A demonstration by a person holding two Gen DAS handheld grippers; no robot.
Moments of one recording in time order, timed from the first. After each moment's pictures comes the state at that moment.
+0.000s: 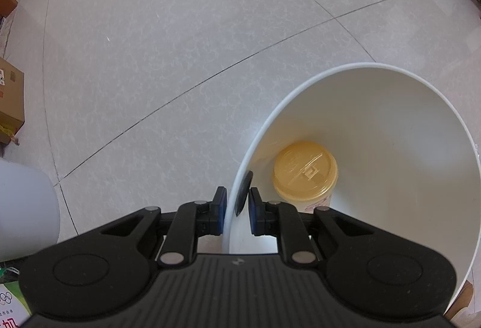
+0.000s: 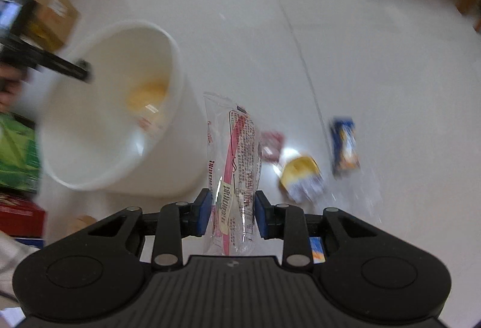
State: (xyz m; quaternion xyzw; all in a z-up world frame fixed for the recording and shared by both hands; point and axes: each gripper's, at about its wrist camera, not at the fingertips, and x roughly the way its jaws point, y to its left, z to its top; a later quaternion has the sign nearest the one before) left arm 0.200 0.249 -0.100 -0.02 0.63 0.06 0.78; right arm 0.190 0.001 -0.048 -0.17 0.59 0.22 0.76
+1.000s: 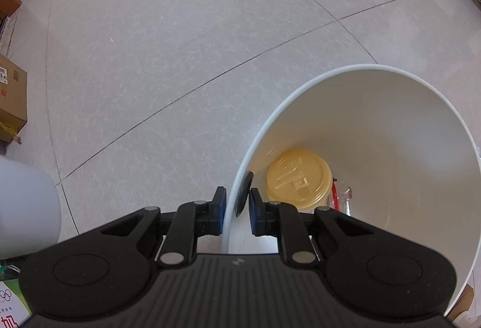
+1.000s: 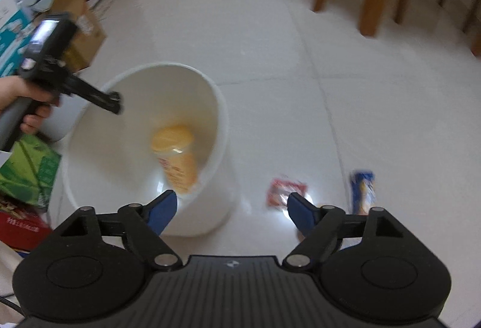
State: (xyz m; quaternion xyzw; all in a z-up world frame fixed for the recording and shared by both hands) left arm 0.199 0.247 -0.097 -0.01 0.62 0.06 0.78; right arm 0.172 -0.011 -0.069 -0.16 0.55 0.23 0.79
